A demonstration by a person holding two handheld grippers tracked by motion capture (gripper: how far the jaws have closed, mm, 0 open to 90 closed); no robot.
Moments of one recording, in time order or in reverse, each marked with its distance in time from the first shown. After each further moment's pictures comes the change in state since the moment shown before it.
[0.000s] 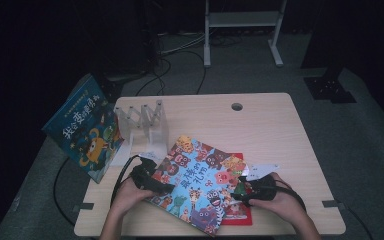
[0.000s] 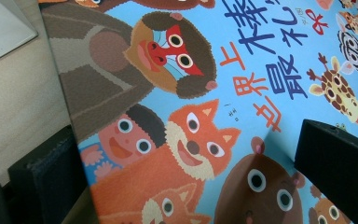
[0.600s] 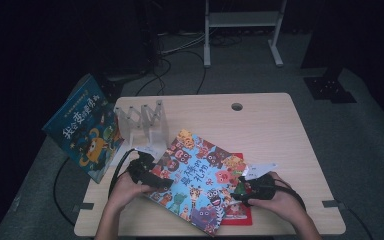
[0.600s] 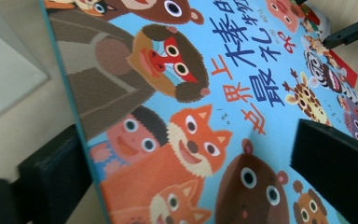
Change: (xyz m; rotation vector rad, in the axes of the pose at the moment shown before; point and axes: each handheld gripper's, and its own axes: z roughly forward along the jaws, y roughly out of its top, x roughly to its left) left arm -0.010 0.020 -0.027 -0.040 -0.026 0.033; right arm 0.001 0.004 0.000 0.036 -0.006 0.006
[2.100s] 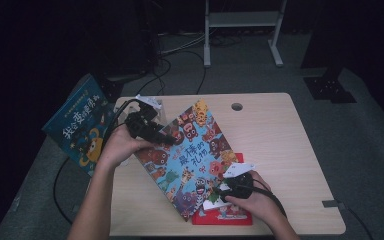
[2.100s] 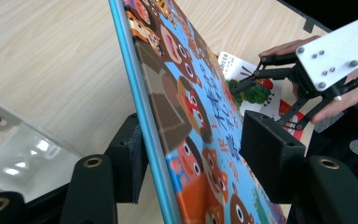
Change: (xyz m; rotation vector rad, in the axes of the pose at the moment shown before) left arm -0.039 0.134 -0.079 0.038 0.055 0.163; right arm 0.030 0.036 0.037 -0.031 -0.143 0.032
